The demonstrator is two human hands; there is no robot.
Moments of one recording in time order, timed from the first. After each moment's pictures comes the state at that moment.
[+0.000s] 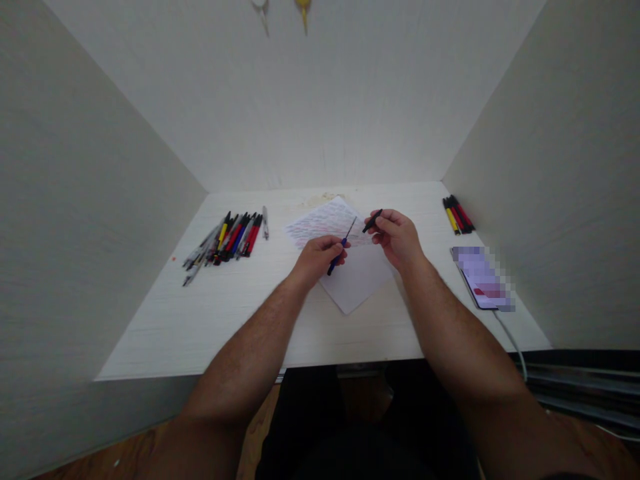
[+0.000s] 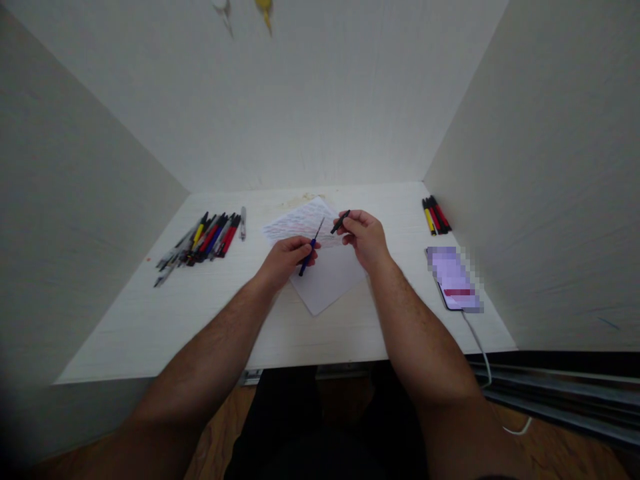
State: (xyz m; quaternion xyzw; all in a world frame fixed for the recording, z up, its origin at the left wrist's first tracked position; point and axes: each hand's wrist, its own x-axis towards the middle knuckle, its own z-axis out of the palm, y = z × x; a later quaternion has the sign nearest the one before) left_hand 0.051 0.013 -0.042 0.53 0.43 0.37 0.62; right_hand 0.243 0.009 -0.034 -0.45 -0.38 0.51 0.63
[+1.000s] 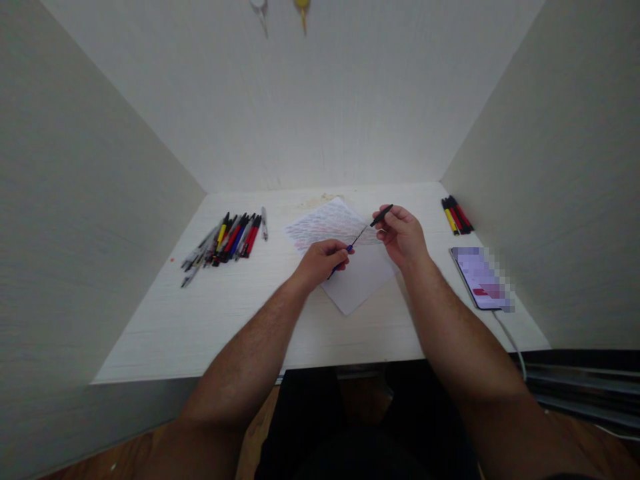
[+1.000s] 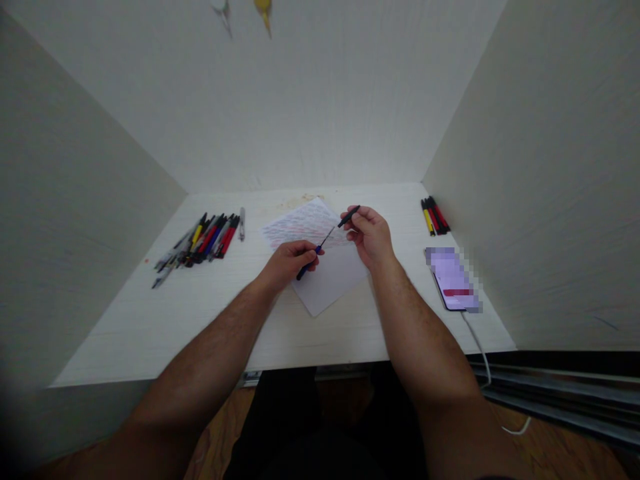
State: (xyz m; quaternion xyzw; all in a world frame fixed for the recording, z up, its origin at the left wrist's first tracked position) left_hand 0.051 0.011 -0.046 0.60 0.41 0.32 0.60; right_hand 0.251 0.011 -0.034 -0.37 -0.34 0.53 0.68
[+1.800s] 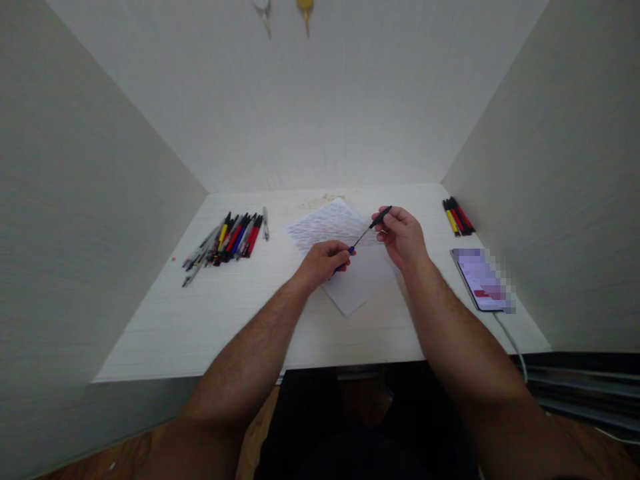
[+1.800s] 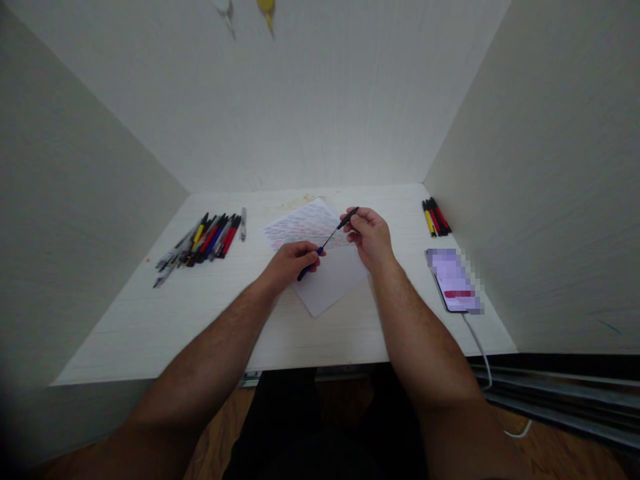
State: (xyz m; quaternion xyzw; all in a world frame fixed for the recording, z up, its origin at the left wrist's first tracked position) left_hand 0.052 0.010 -0.044 0.61 0.42 0.31 0.59; right_hand 0.250 0.010 -0.035 -0.38 -0.36 0.51 0.68
